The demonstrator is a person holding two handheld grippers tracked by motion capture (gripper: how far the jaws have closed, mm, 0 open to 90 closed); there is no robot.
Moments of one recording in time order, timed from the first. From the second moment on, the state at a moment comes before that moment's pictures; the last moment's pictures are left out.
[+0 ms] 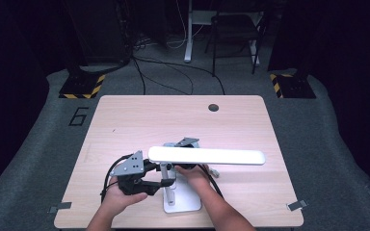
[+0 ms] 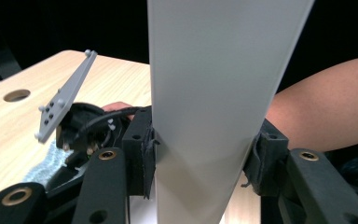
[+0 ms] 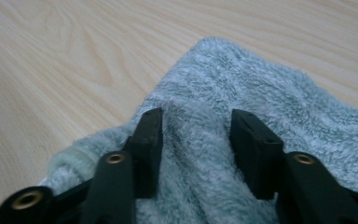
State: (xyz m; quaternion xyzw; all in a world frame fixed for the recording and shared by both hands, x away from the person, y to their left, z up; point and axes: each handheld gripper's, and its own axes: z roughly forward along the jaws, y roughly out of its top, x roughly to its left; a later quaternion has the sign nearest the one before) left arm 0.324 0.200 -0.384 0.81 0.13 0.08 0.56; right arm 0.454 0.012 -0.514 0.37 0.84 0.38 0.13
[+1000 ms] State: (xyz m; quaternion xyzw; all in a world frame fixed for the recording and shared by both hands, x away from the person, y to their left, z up) left arm 0.319 0.201 -0.382 0.81 0.17 0.10 0.55; right arm 0.451 -0.006 -0.508 0.33 0.87 0.35 0.14
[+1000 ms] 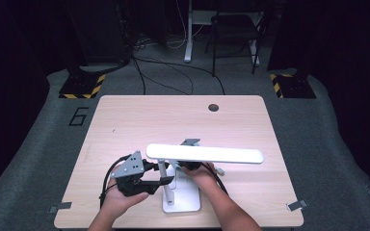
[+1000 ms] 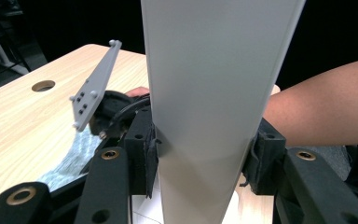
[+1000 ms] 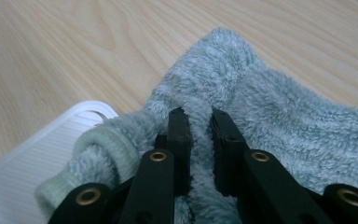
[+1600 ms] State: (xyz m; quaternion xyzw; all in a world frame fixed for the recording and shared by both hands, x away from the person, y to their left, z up) left arm 0.319 0.201 -0.384 0.80 0.18 0.11 0.55; right arm 0.443 -0.068 -0.507 0.37 0.86 0.33 0.15
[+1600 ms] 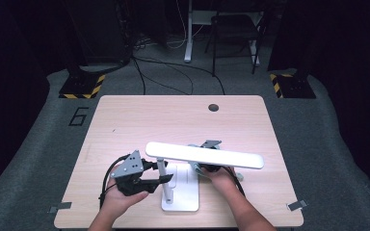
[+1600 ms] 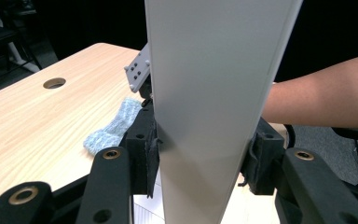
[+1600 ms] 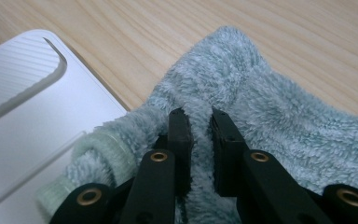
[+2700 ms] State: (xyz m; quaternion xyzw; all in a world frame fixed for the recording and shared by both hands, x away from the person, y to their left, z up) left arm 0.321 0.203 -0.386 0.80 0.19 0.12 0.56; right arm 0.450 -0.001 -0.505 0.34 0.86 0.35 0.14
